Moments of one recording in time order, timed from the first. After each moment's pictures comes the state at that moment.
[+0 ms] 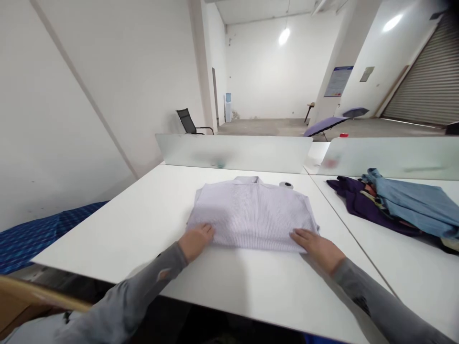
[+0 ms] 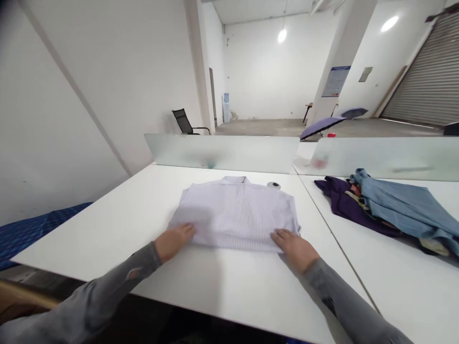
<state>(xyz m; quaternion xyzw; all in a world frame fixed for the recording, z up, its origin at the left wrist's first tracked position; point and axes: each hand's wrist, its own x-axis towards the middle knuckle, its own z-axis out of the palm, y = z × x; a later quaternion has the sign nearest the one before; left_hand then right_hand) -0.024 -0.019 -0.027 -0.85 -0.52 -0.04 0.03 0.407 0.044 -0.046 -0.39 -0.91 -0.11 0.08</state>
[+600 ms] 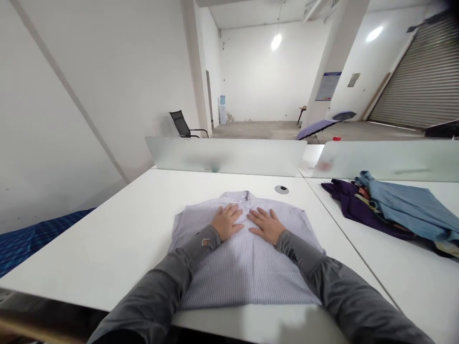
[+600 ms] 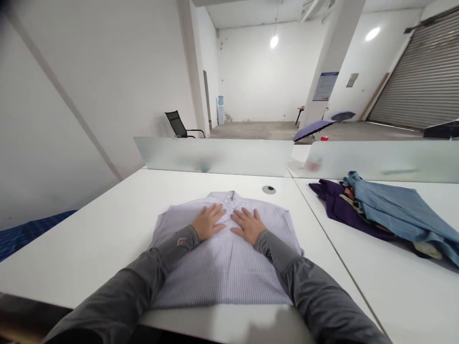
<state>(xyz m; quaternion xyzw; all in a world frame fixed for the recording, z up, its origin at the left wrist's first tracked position) 0.054 0.089 -0.032 -0.84 -0.52 -0.14 -0.03 0.284 0.114 -0.035 -0.44 -0.90 0.02 0.05</state>
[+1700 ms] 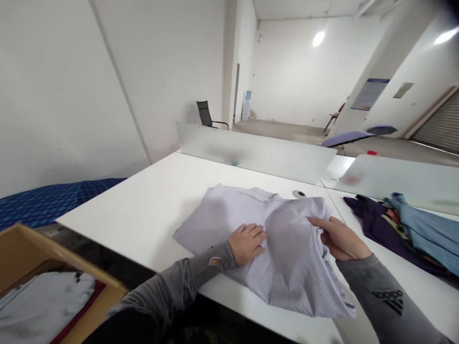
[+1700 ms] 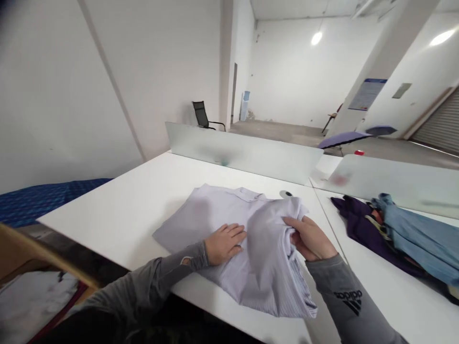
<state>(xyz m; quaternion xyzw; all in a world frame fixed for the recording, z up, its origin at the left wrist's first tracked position) 0.085 -0.002 -0.034 -0.87 -0.44 -0.19 -0.09 0.325 0.044 0.091 -0.51 -0.46 0.59 0.43</state>
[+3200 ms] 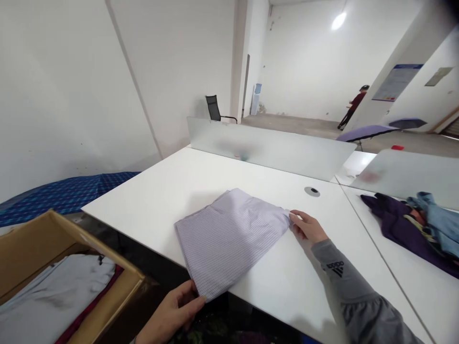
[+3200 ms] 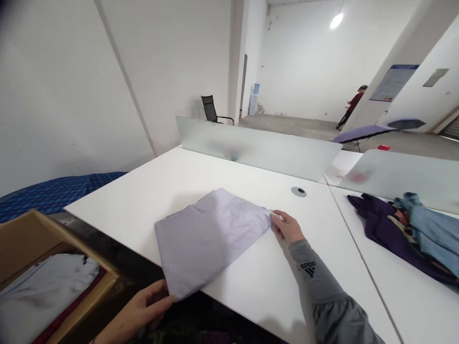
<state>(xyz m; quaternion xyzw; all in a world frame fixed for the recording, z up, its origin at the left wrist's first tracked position) -0.011 -0.207 -0.054 -0.40 -0.60 -0.40 -0.56 0.303 0.106 -0.009 -0.56 -0.63 0.44 0.31</state>
